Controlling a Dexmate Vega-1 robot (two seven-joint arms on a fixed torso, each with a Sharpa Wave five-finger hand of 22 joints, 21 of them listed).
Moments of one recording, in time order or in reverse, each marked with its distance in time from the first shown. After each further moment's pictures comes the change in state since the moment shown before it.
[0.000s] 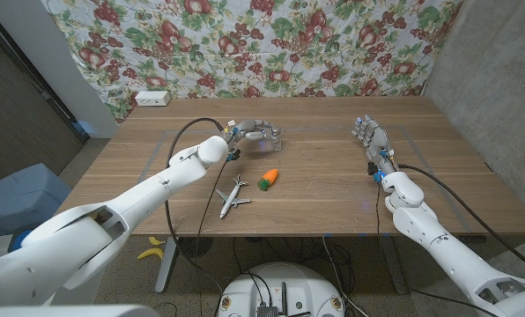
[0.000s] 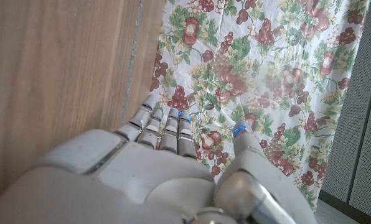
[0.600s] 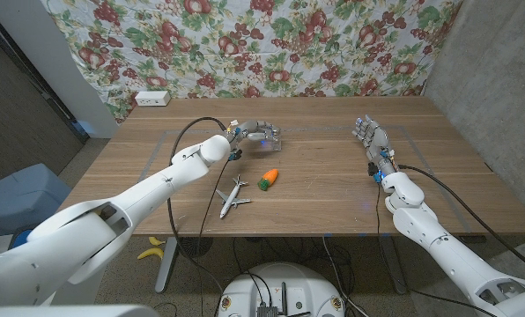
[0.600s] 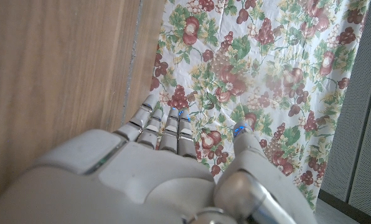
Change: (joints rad) left arm -0.026 -0.018 0.021 0.036 0.006 0.001 -0.027; left_hand 0.018 0.000 -0.012 0.004 0.000 0.005 0.006 0.000 0.000 0.000 0.000 -0.007 0.000 0.000 0.000 -0.006 0.002 0.000 0.000 -0.004 0.000; right arm -0.003 0.000 0.001 0.000 -0.001 0.003 -0.002; right_hand 0.000 0.000 -0.003 0.003 0.000 0.004 -0.004 0.000 0.000 0.000 0.000 0.000 0.000 0.000 0.000 0.000 -0.004 0.004 0.004 -0.015 0.000
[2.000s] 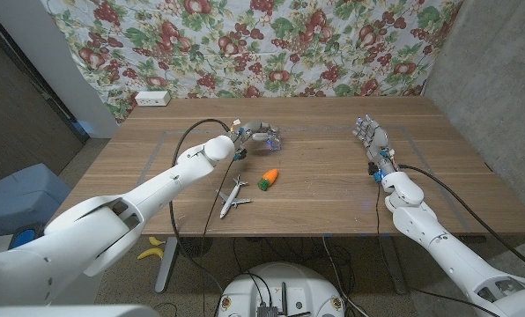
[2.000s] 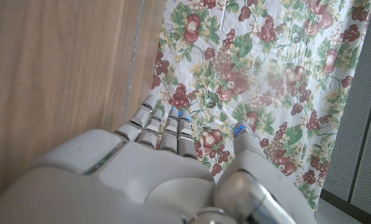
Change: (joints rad) left arm -0.022 -0.064 -0.003 0.105 -0.071 -0.053 -0.008; left_hand 0.221 0.232 0.040 -0.034 -0.015 0.295 0.062 0.008 0.006 0.386 0.050 0.053 -0.002 0.243 -0.015 0.015 0.002 0.104 -0.032 -0.014 0.005; right arm 0.011 0.004 0.000 0.014 -0.001 -0.004 -0.003; right_hand 0.000 0.000 -0.003 0.003 0.000 0.000 0.000 0.000 0.000 0.000 0.000 0.000 0.000 0.000 0.000 -0.004 -0.009 0.014 0.000 -0.035 0.000
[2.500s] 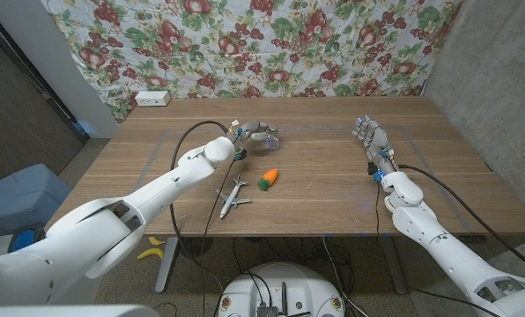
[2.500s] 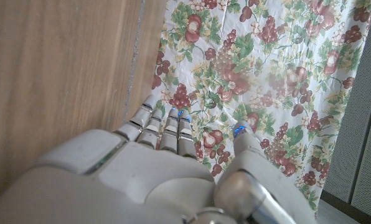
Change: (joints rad) left arm 0.017 -0.009 -0.017 0.002 -0.025 0.002 0.043; left_hand 0.017 -0.017 0.001 -0.001 0.000 0.023 0.020 0.000 0.007 0.016 0.016 0.010 0.003 0.091 -0.012 0.013 0.008 0.034 0.001 0.015 0.000; right arm 0.000 0.000 -0.003 -0.004 -0.007 -0.004 -0.009; right_hand 0.000 0.000 0.000 0.000 0.000 0.000 0.000 0.000 0.000 0.000 0.000 -0.004 0.000 0.000 0.000 0.000 0.000 0.004 0.004 -0.011 0.000
